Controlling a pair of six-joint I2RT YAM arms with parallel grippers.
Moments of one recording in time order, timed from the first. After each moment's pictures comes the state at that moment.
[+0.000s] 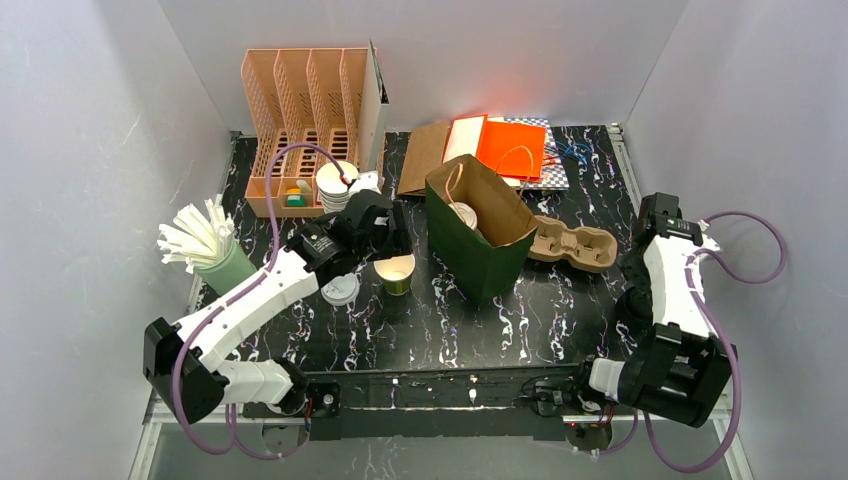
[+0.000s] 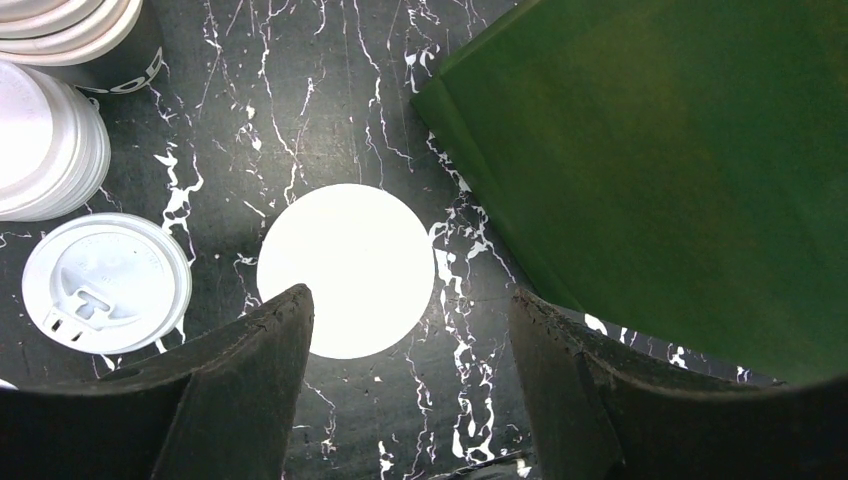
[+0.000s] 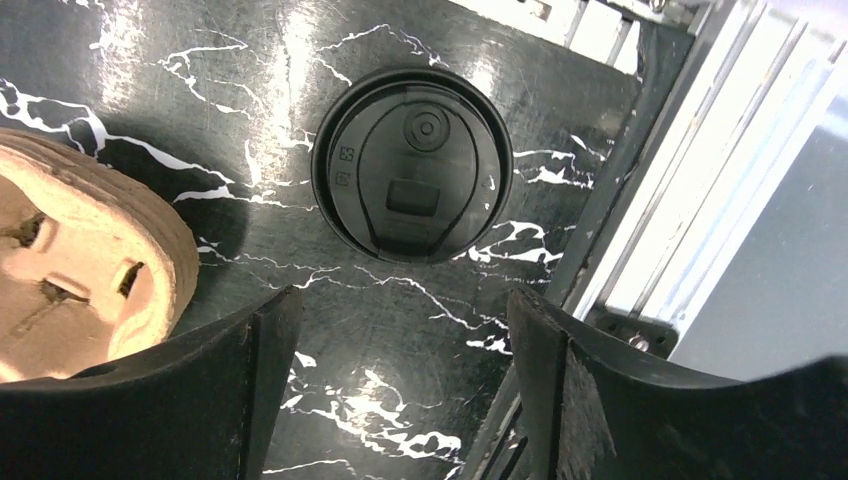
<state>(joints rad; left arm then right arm) -0.76 1.24 1.12 -0.65 -0.30 -0.70 -0.28 1.22 0.99 -1.09 0.47 0.83</state>
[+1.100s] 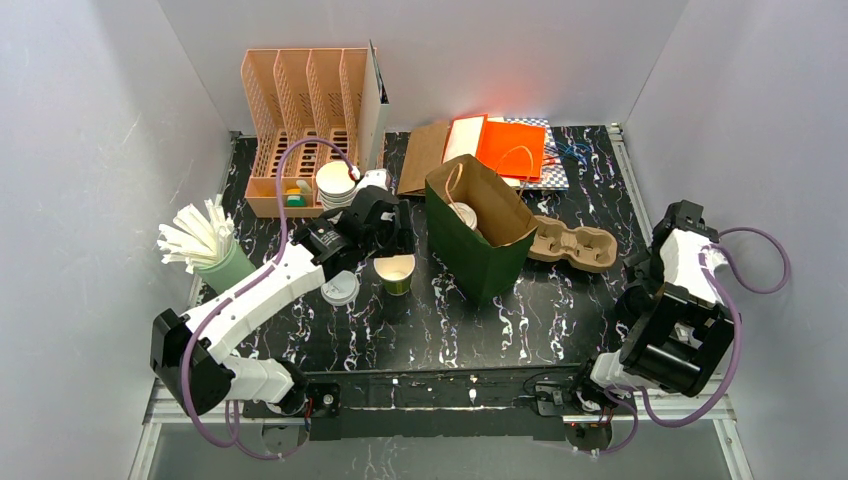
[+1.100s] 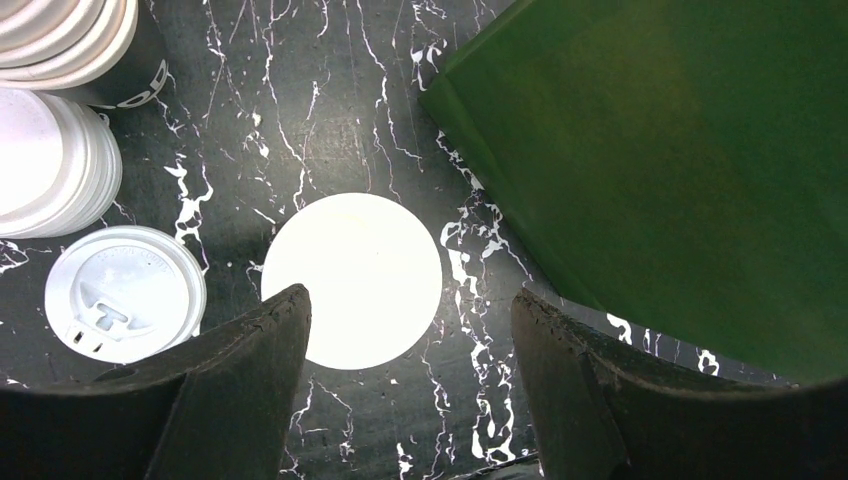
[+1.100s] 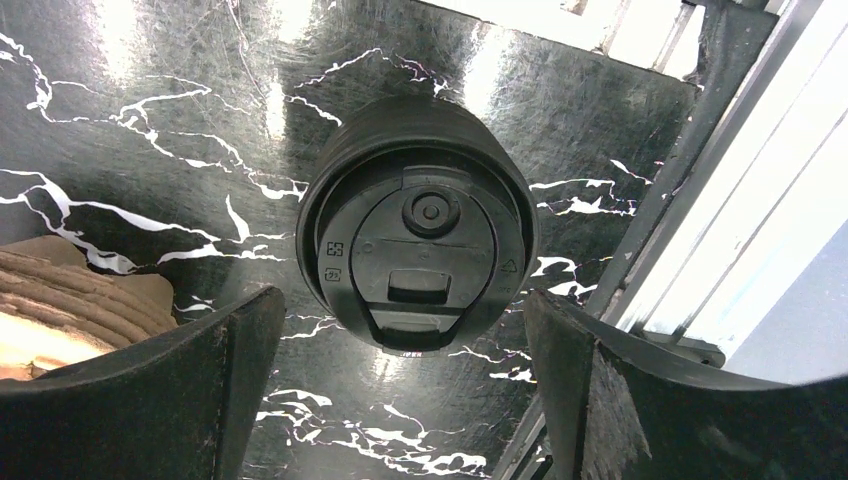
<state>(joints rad) -0.76 1.29 1.17 -0.67 -0.29 -0.65 -0.47 1.38 0.97 -0.95 0.32 0.73</state>
